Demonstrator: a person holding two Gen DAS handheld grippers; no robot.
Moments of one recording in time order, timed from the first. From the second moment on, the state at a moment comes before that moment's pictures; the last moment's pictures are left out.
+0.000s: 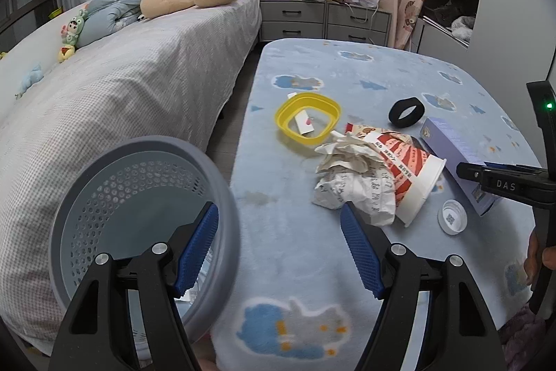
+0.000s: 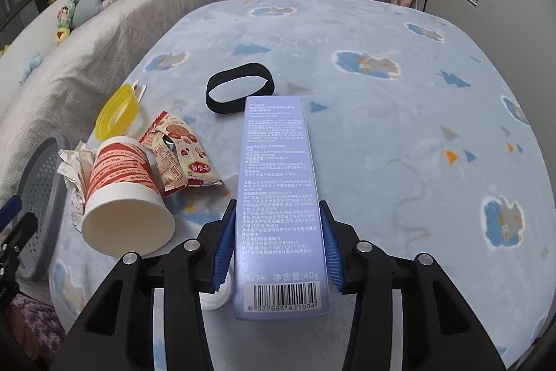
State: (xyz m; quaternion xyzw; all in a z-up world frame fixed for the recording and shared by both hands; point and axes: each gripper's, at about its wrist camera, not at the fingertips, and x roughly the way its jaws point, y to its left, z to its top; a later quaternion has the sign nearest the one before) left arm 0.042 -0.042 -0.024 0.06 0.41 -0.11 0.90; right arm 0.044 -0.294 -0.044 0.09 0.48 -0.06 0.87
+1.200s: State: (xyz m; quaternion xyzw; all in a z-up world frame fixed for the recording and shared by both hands) left arm 0.073 -0.067 -0.031 0.07 0.43 -0.11 0.89; right arm 0.033 -0.314 -0.045 0.11 0.48 -0.03 0.87
